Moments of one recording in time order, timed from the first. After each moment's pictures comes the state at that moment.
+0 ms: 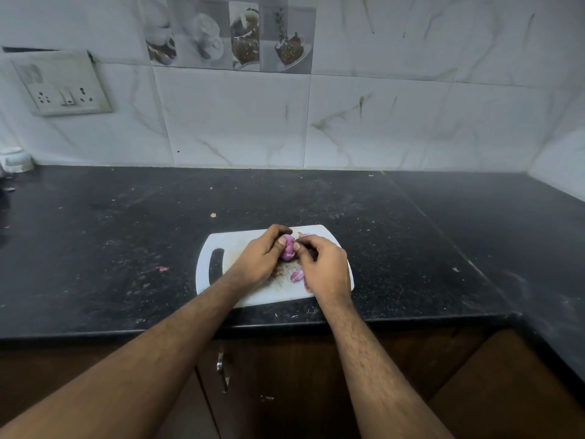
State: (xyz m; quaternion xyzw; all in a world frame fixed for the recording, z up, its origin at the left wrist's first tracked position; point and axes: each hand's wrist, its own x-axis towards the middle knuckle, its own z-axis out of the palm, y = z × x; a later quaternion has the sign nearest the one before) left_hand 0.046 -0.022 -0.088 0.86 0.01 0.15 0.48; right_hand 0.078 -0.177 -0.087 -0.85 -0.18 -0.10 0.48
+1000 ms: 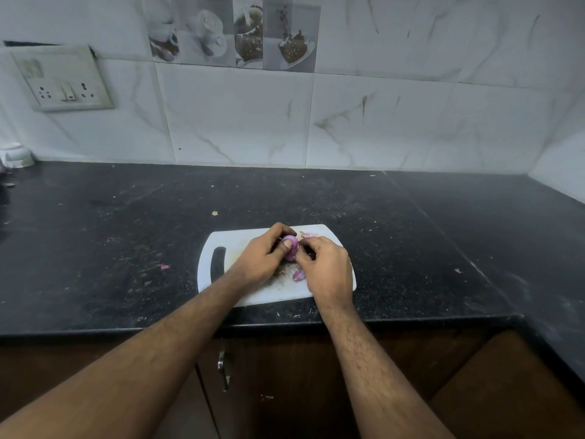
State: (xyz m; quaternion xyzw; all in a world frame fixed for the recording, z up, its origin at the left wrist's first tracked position) left_hand 0.038 -0.023 -0.082 0.85 -0.01 0.15 0.50; right_hand 0.075 -0.175 -0.085 -0.88 -0.19 -0.14 0.41
